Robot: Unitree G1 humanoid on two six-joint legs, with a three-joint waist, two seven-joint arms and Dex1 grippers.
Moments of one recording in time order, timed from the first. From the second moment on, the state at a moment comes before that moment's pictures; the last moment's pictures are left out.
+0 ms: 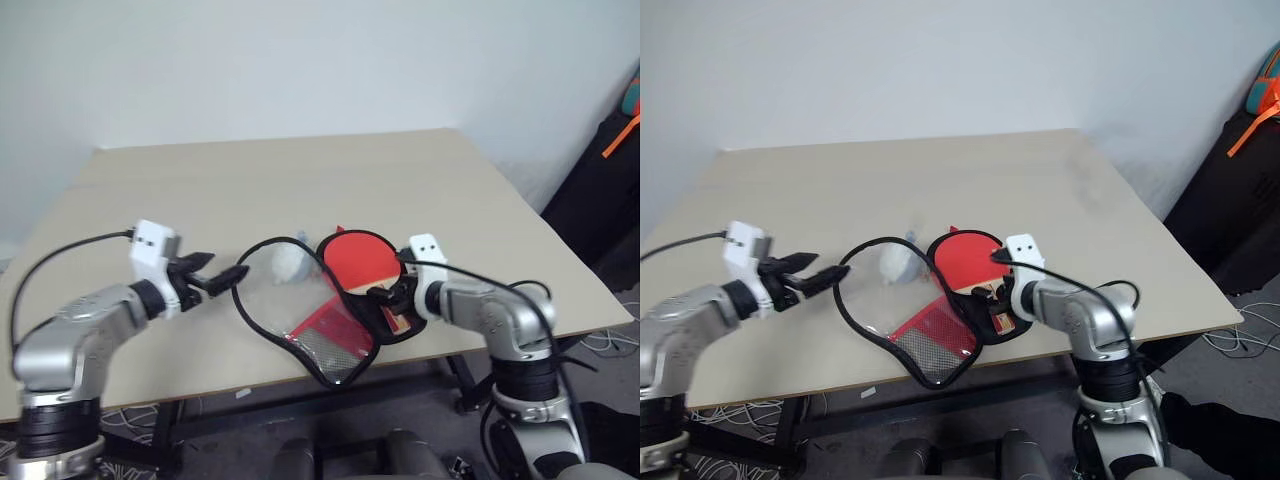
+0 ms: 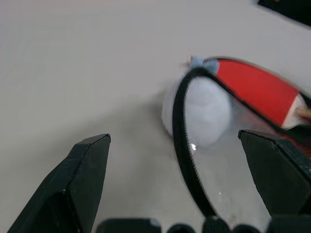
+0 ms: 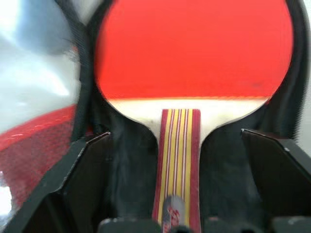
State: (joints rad) left arm -0.18 0.76 0.40 -0.21 -0.66 0.89 -0.67; right arm -0.53 -0.23 -0.02 -0.29 0.41 1.43 0.29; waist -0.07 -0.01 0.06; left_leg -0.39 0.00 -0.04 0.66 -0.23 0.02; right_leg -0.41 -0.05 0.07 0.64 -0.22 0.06
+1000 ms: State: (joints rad) left arm -0.21 0.54 0.26 -0.13 -0.68 0.89 -0.63; right arm -0.75 -0.49 -0.12 -0.15 0.52 1.32 0.50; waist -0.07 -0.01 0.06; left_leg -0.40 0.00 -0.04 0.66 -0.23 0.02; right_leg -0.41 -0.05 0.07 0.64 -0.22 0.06
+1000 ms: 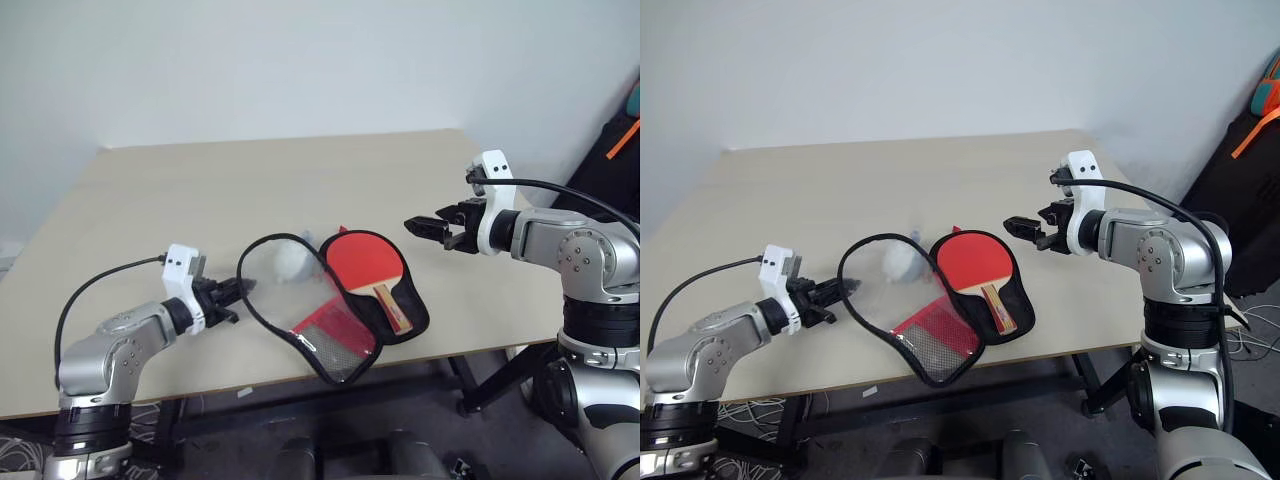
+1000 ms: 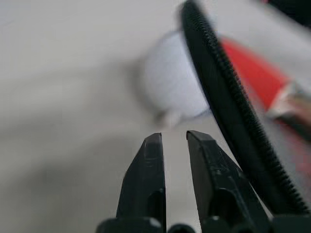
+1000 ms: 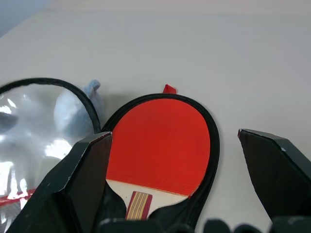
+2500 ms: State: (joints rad) left arm -0.27 0.26 -0.03 -0.13 -0.76 1.24 -0.59; right arm -0.74 -0.47 -0.15 -0.07 0.49 1.23 0.41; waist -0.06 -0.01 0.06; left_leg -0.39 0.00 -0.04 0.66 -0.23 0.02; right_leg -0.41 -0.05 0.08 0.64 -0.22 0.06
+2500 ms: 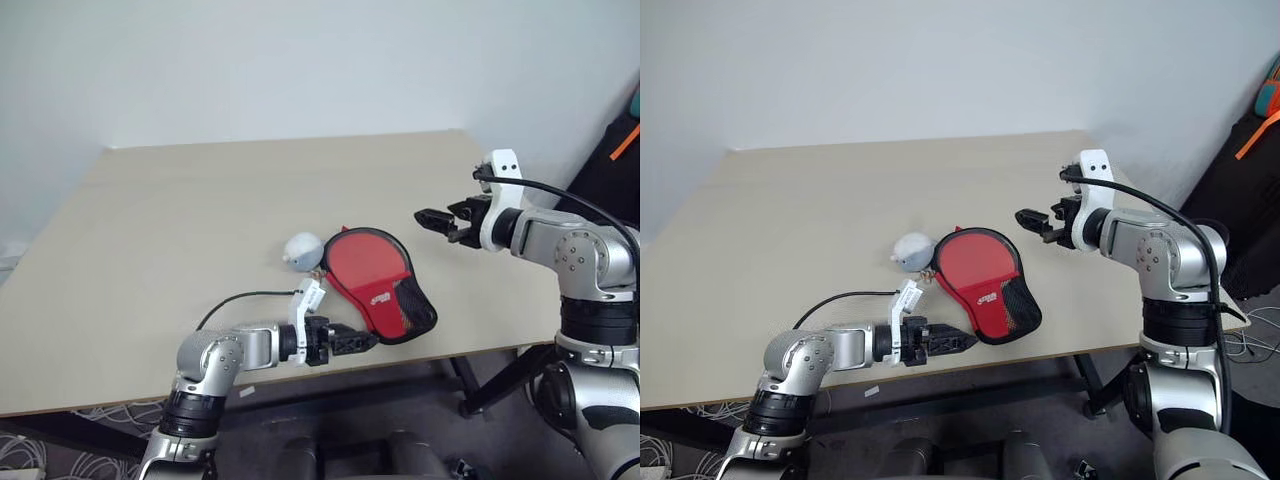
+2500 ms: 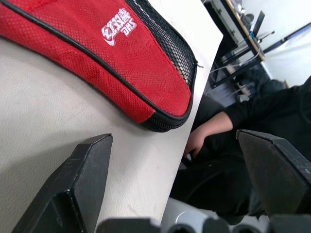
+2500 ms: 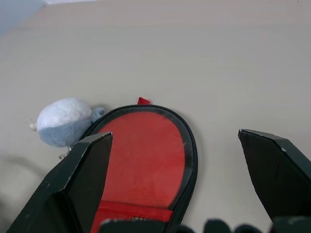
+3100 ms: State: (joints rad) left arm -0.42 0.09 0.03 0.00 -0.74 1.42 -0.40; right arm -0.74 -0.44 -0.18 -0.14 0.53 1.29 0.36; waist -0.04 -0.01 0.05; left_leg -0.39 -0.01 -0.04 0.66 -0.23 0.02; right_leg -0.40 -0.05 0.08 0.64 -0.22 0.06
